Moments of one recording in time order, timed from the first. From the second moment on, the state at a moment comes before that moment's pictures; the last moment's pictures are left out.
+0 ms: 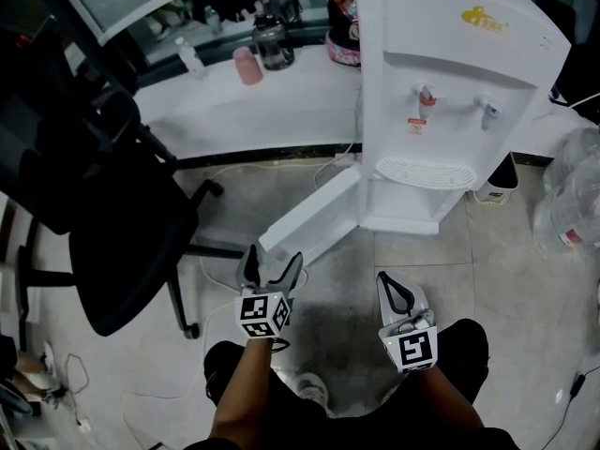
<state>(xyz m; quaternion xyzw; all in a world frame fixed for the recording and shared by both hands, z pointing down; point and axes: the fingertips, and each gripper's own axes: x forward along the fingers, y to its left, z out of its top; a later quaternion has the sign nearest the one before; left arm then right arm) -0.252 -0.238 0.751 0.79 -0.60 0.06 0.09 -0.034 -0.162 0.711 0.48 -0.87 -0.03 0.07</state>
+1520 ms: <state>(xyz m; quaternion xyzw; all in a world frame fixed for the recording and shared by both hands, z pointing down) -0.179 -0.185 0.769 0.84 -0.53 0.12 0.07 -0.014 -0.173 0.713 0.51 -0.86 0.02 0.05</state>
